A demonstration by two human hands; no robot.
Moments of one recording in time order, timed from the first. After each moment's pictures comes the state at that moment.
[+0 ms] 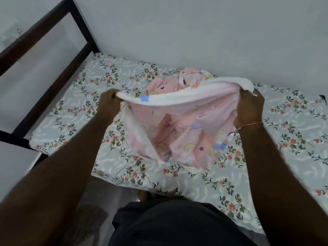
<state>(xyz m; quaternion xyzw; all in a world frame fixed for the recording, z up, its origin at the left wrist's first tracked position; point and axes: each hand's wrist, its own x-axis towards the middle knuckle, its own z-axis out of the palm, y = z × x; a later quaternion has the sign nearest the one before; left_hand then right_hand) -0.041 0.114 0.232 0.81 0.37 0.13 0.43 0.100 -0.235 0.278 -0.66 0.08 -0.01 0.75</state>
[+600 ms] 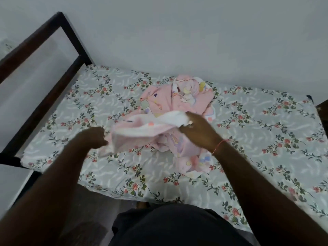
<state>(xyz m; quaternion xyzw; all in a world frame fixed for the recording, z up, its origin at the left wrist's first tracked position) -0.089 0.151 0.241 0.92 0.22 -0.32 0.03 0.028 -0.173 0.274 -0.83 -0.22 0.23 0.45</state>
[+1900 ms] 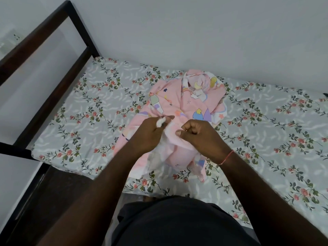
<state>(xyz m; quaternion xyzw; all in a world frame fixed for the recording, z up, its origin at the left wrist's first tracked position) -0.078 0.034 0.275 0.87 0.08 0.03 0.49 -0.013 -0.135 0.276 -0.79 -0.17 0.27 0.53</state>
